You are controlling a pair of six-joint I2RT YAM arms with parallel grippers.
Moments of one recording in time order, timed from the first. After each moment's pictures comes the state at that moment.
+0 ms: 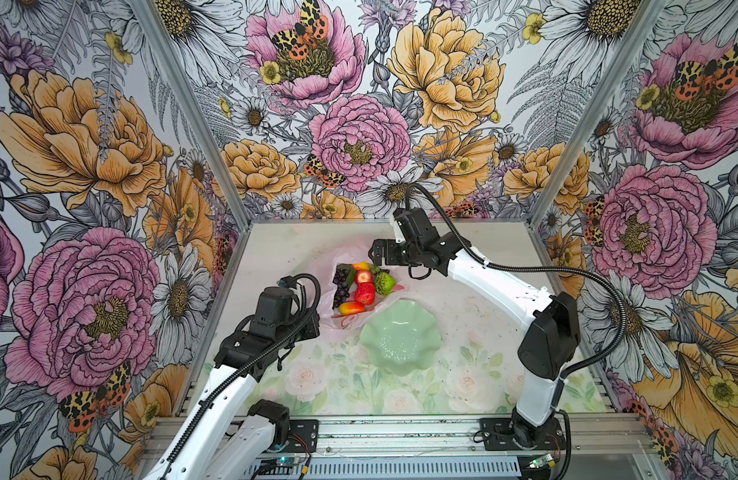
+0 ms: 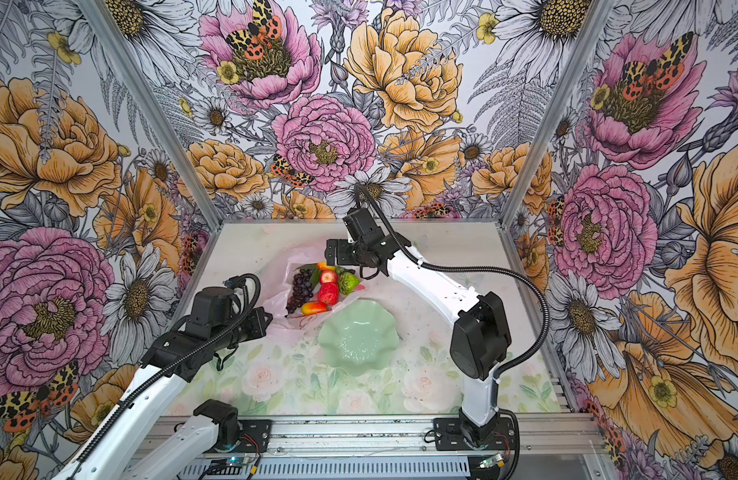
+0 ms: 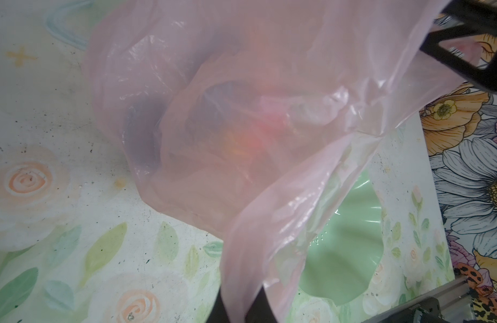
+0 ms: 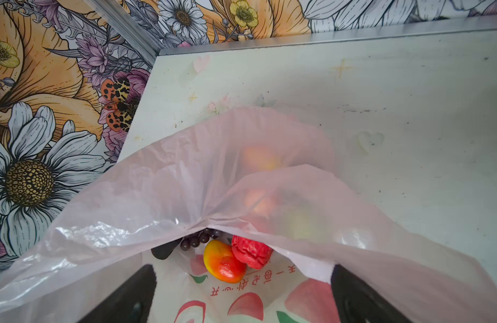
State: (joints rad) left arm -0.31 0.77 0.78 -0.78 0.12 -0.50; right arm 0.66 1.84 1.76 -0.68 -0.07 0.48
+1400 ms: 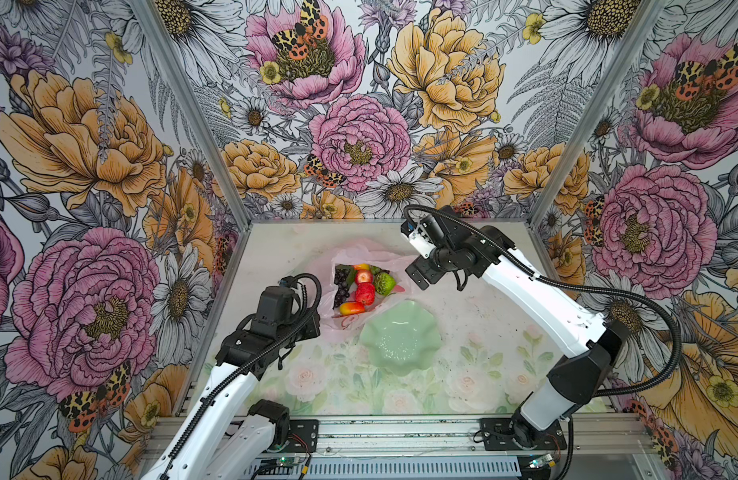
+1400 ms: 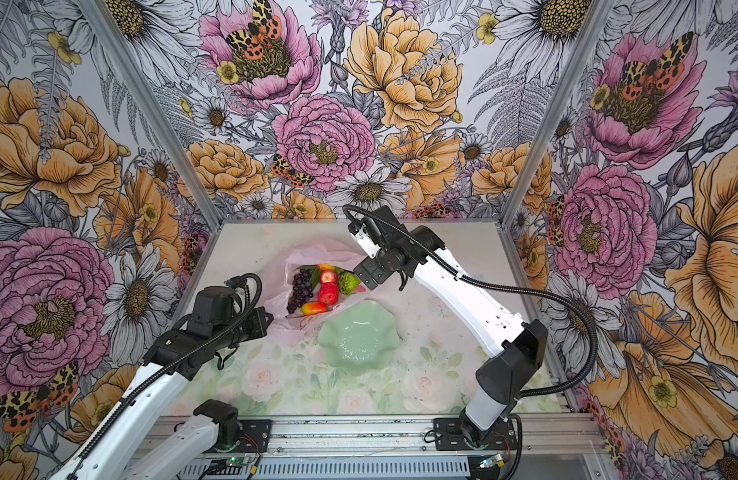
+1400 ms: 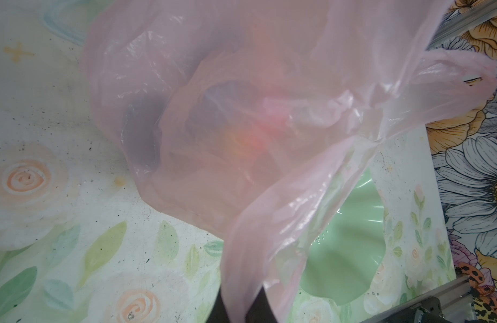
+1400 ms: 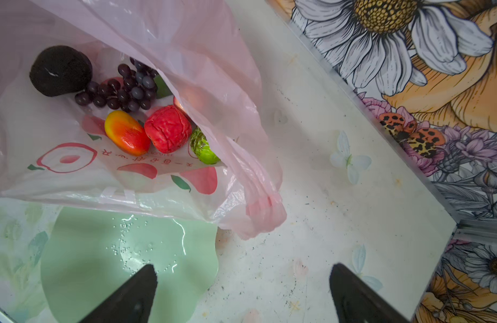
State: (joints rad) left arm -0.31 0.78 0.78 -0.78 0.13 -0.50; right arm 0.66 1.68 1.80 -1.14 0.13 -0.21
